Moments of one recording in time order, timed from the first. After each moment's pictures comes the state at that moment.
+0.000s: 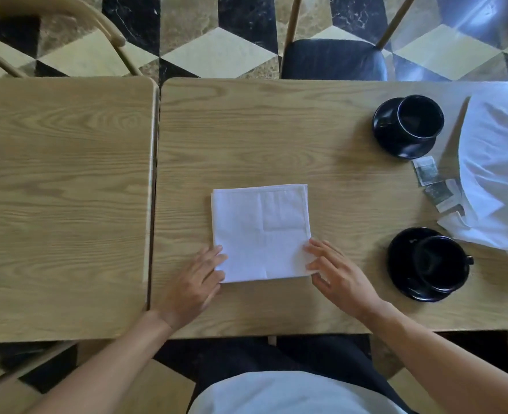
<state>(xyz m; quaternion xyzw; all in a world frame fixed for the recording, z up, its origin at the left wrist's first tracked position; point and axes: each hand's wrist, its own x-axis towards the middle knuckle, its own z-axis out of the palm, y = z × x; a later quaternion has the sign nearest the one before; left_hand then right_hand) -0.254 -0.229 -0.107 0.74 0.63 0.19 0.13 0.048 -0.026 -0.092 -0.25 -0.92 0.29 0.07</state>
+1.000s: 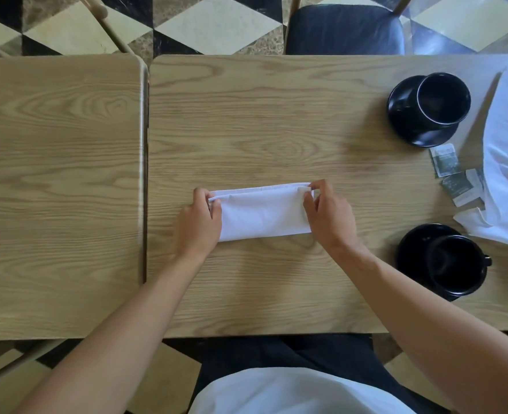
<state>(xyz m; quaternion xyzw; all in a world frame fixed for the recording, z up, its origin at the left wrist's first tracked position) -0.267 -0.103 -0.100 0.33 0.89 0.21 0.22 -0.052 0.043 -0.100 -0.57 -0.76 0.30 0.02</state>
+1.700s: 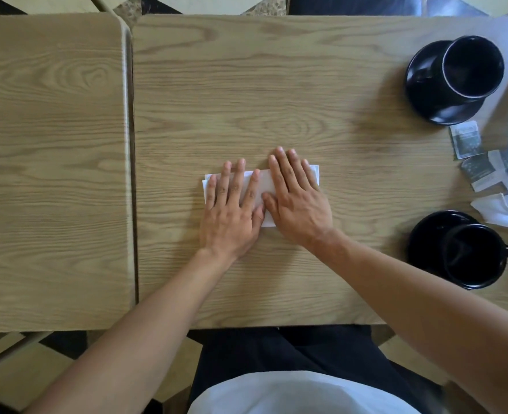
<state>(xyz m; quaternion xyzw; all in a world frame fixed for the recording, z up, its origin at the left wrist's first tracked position) -0.218 -0.100 -0.144 0.59 0.80 0.04 0.07 -0.083 0.016 -0.132 -0.33 -0.93 0.15 -0.02</state>
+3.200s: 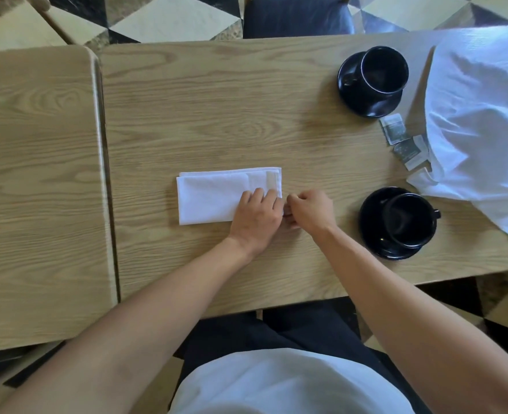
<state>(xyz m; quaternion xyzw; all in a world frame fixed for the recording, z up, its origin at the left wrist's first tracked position) -0.129 -0.058 -0.091 0.71 0.70 0.08 0.03 -0.015 0.022 -0.080 -0.70 -0.51 0.50 0.01</state>
